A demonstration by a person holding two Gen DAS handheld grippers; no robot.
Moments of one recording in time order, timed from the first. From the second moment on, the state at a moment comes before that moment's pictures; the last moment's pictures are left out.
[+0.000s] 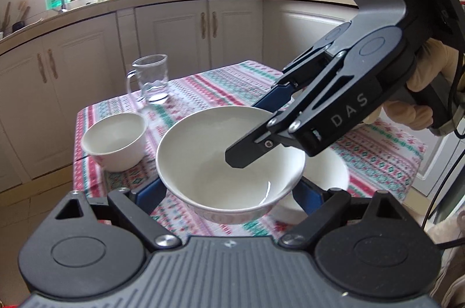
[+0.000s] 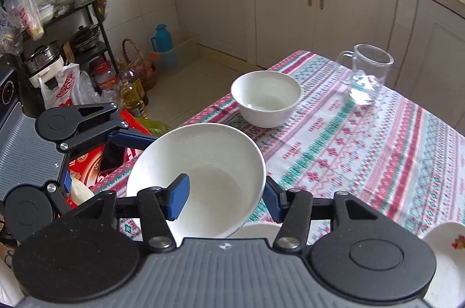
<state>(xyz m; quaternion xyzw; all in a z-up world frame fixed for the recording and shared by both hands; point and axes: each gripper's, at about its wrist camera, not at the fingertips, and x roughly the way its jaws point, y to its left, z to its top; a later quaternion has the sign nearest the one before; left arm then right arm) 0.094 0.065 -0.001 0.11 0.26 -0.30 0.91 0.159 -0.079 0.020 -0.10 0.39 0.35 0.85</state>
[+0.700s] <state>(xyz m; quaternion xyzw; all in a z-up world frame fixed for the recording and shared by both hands) 0.089 0.014 -0.010 0.12 0.28 -0.35 0.89 0.134 -0.142 0.012 -0.07 0.40 0.30 0.86</state>
